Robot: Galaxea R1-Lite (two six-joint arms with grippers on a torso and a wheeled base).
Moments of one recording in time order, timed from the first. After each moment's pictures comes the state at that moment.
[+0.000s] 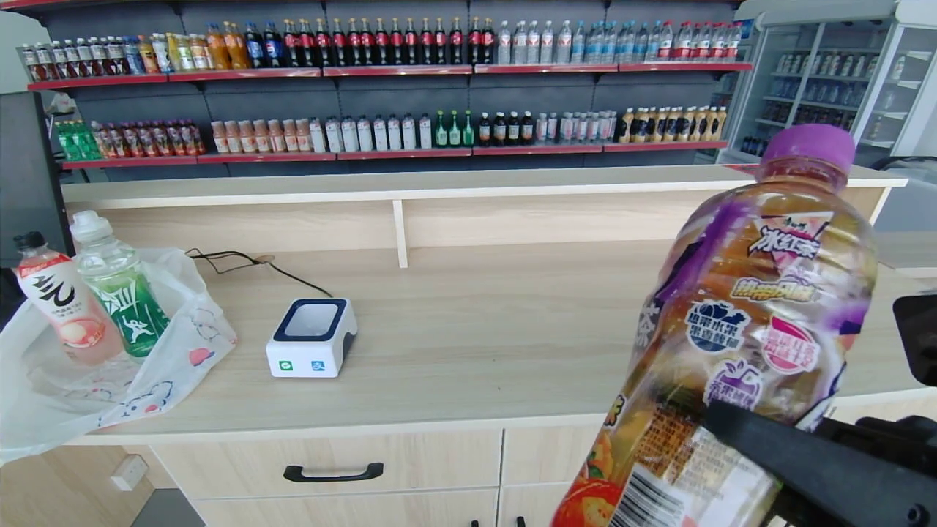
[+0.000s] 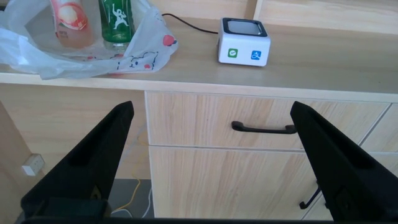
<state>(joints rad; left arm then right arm) 0.00 0.00 0.00 -0.01 0.00 -0.01 0.92 1.38 -0.19 -1.57 0.25 0.77</state>
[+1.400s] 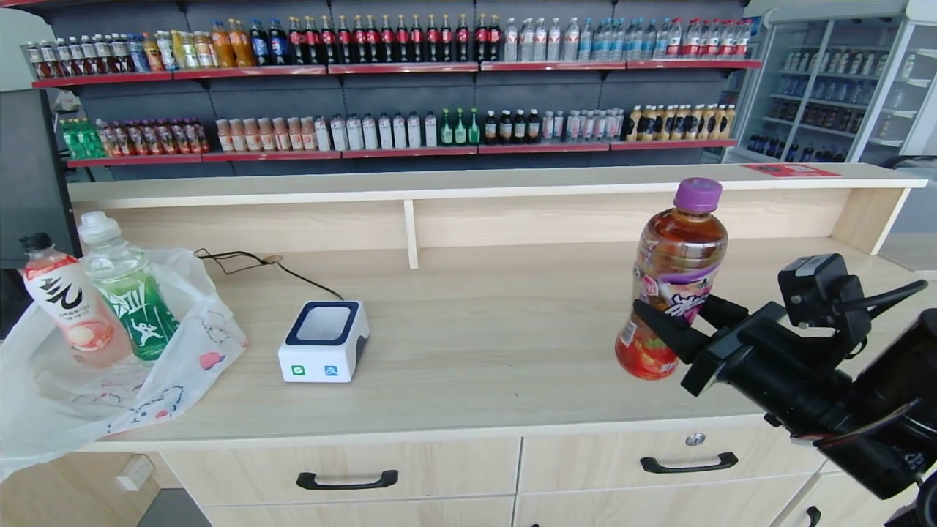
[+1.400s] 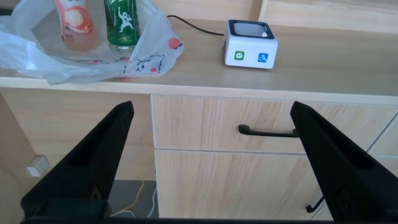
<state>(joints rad) 0.00 0.00 0.00 -0.01 0.00 -0.01 0.41 1.68 -0.27 -1.56 0.13 -0.11</state>
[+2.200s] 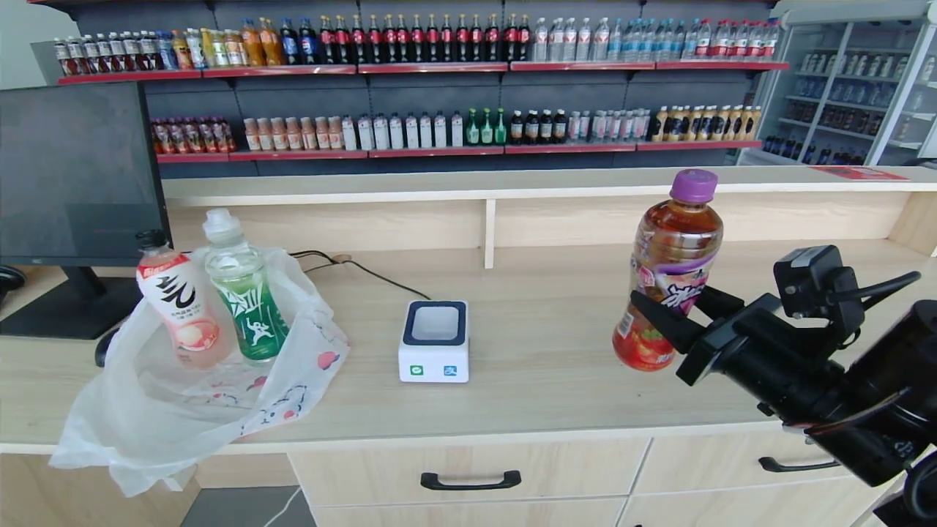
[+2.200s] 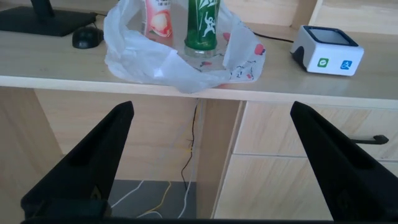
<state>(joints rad) 0.00 0.00 0.00 -0.01 0.00 -0.01 0.39 1.70 -0.30 -1.57 0.13 -0.11</state>
